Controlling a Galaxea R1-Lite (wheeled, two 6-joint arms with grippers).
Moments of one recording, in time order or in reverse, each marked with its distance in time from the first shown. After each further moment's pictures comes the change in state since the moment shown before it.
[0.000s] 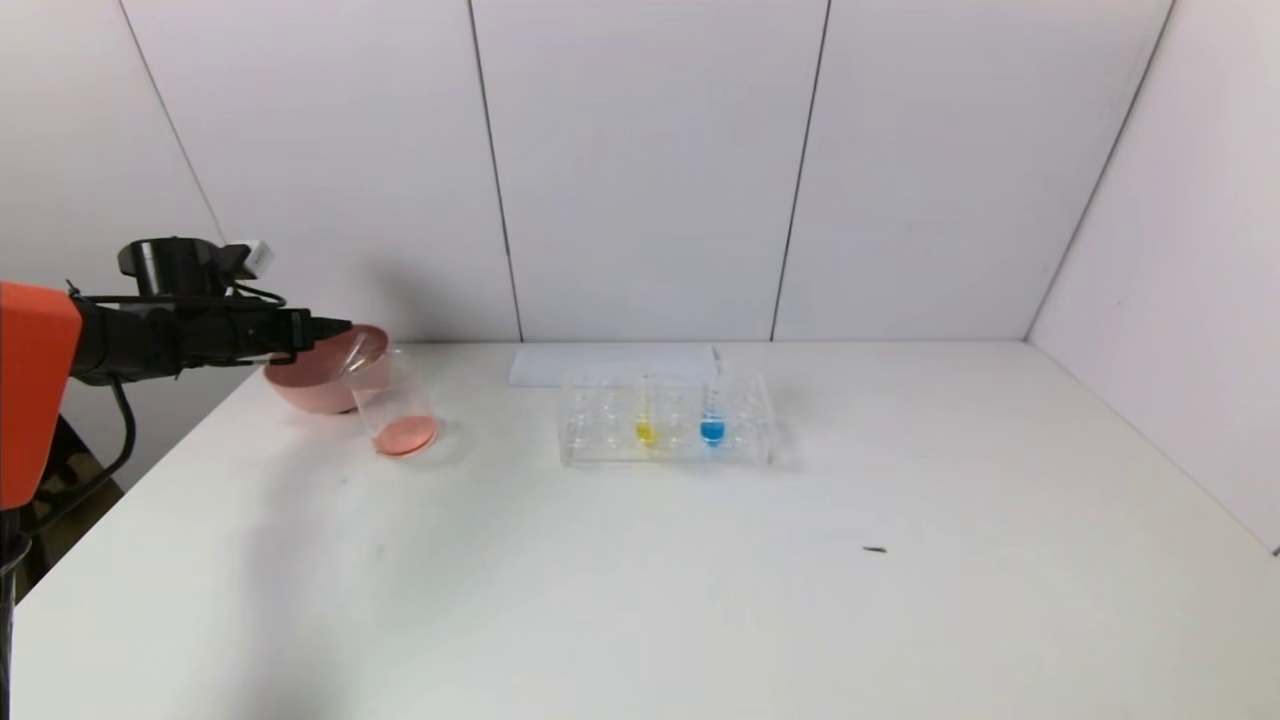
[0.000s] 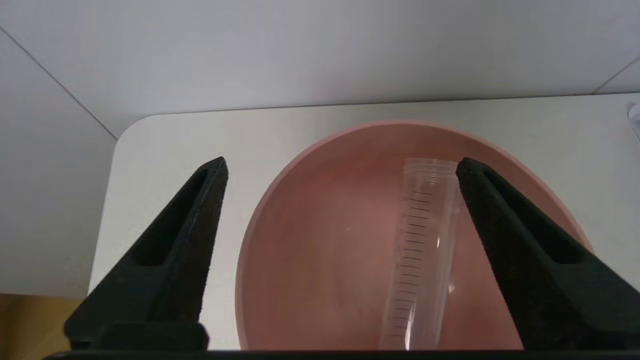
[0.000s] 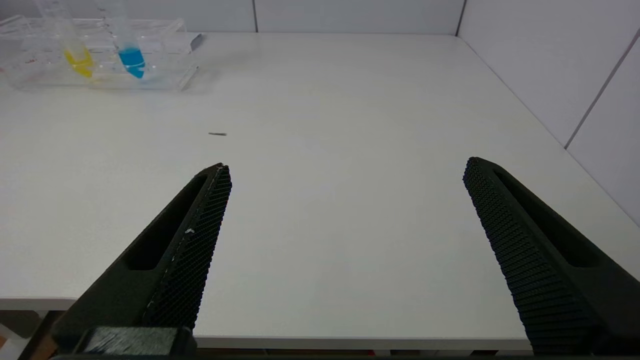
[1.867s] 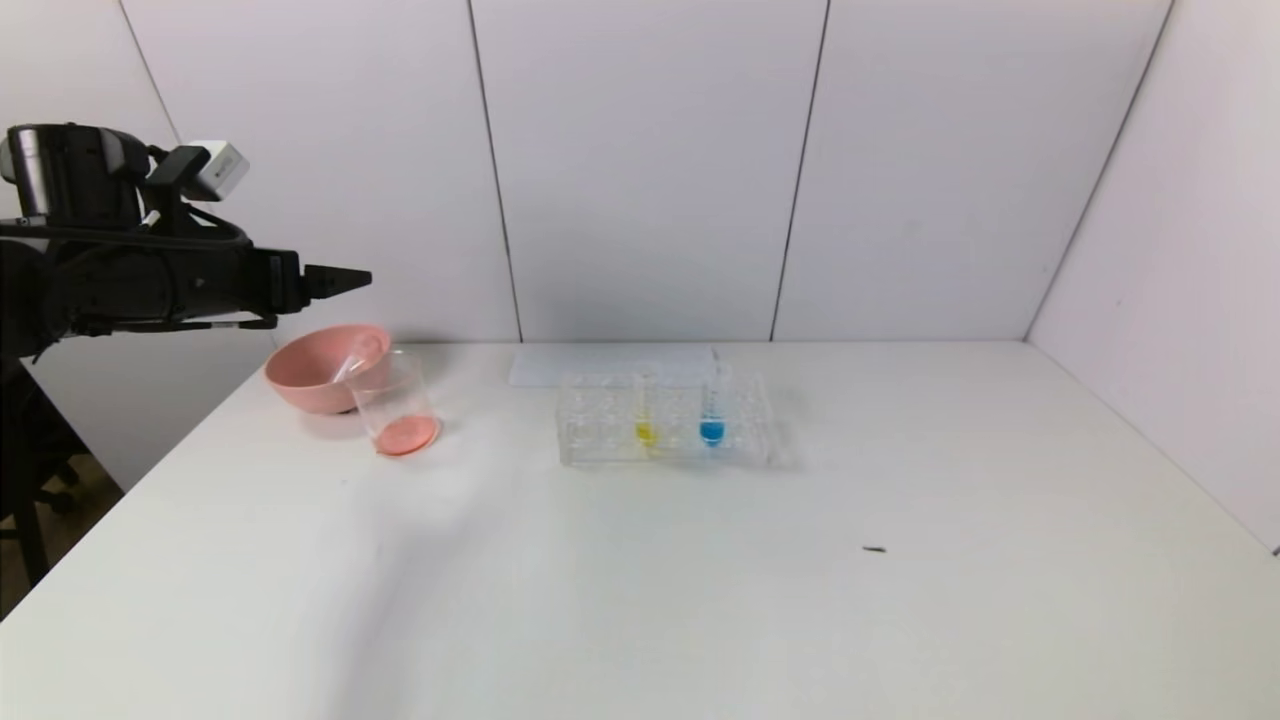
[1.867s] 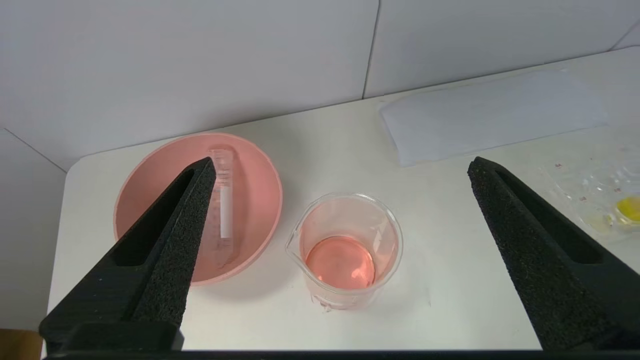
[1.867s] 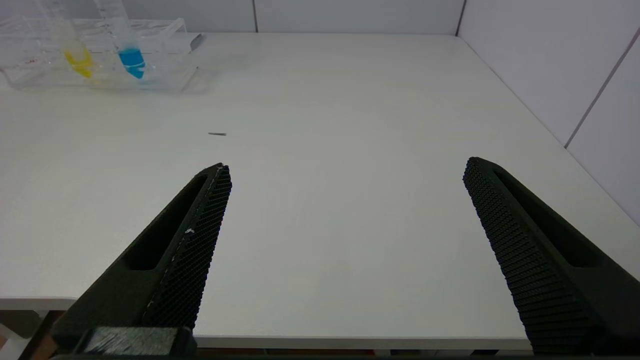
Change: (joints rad) left arm -0.167 -0.623 0.536 -0.008 0.013 0.010; right arm -0.001 0.000 0.000 0.000 0.000 0.000
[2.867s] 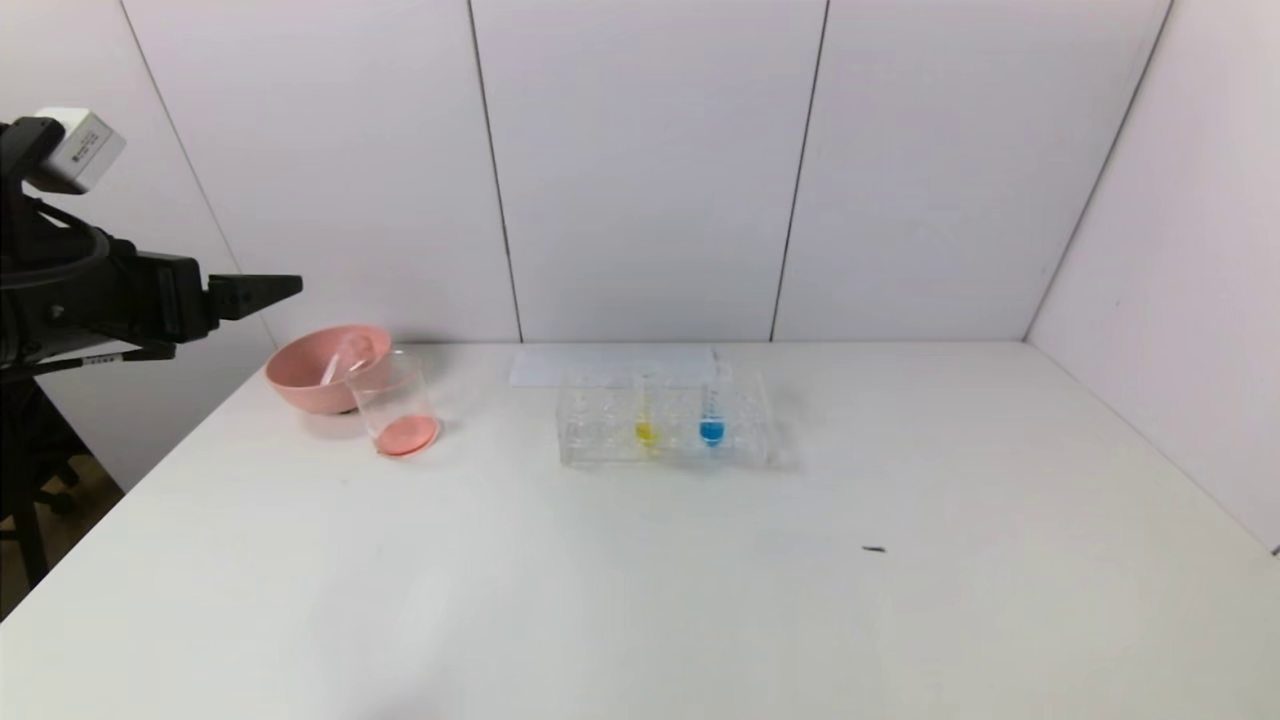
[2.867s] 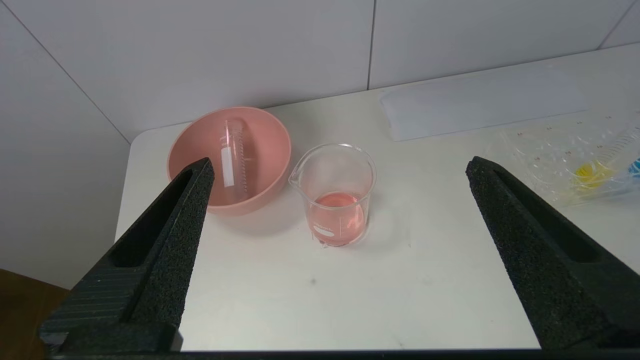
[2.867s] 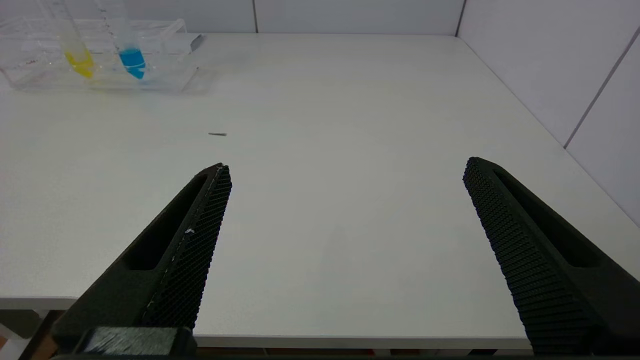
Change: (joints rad) left arm -0.002 -0.351 0.270 0.012 0.094 0.016; right arm 0.001 0.000 0.000 0.000 0.000 0.000
